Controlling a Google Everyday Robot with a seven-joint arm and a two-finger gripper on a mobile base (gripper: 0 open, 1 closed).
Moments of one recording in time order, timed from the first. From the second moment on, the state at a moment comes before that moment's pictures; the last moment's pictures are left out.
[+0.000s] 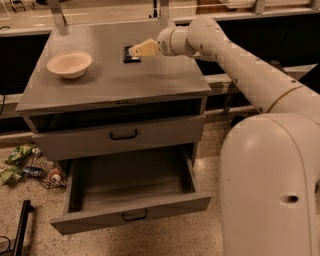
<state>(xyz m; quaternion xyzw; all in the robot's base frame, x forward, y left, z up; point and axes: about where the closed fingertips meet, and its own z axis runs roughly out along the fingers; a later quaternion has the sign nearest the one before) 0.878 0.020 0.901 -0.32 0.74 0.19 0.56</state>
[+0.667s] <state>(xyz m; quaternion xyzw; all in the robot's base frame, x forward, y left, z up) 0.908 0.074 0.884 -0.34 0.72 0.22 0.57</state>
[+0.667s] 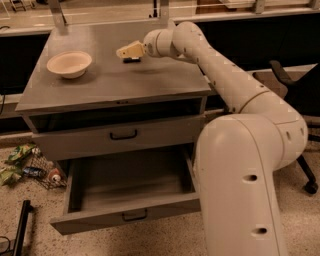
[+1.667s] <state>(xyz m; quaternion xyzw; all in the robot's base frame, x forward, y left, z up) 0.924 0.097 0.852 -0.33 0.72 0.24 0.56</state>
